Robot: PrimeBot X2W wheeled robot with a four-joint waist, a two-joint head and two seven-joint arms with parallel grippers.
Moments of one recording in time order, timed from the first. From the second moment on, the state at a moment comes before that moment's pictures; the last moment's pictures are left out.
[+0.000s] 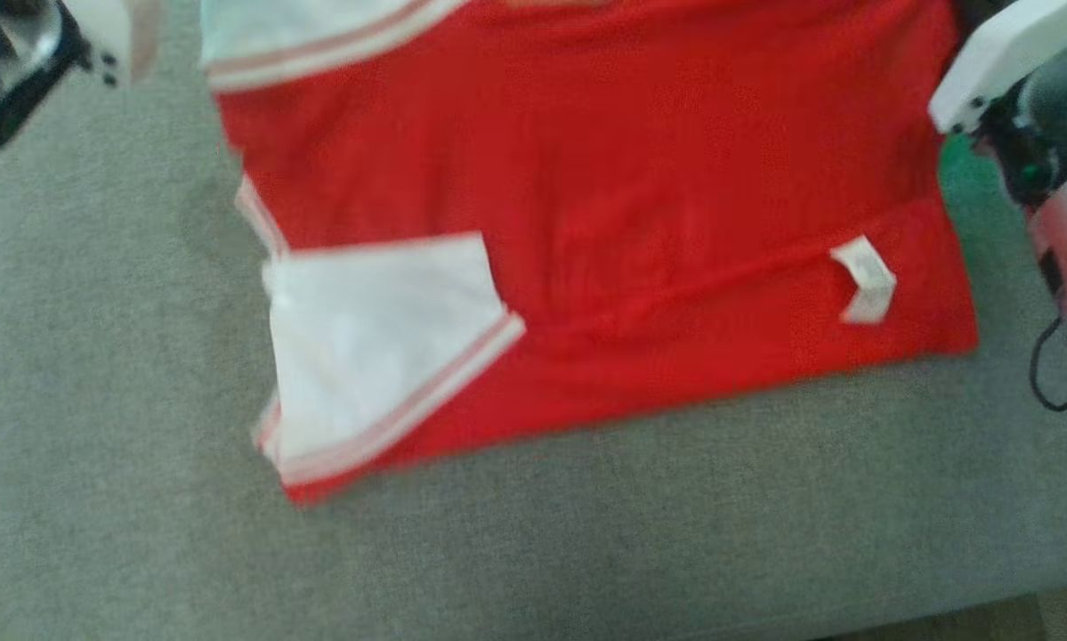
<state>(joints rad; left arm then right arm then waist) -1.46 0.62 -1.30 0.64 -0.86 -0.12 0.07 -1.14 -0.32 0.55 1.13 0.69 0.13 0.03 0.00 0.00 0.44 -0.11</state>
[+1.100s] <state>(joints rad) -1.01 0.85 -1.32 0.18 -0.92 0.06 -0.03 -0.75 -0.51 0.54 0.80 0.89 0.13 0.02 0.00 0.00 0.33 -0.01</state>
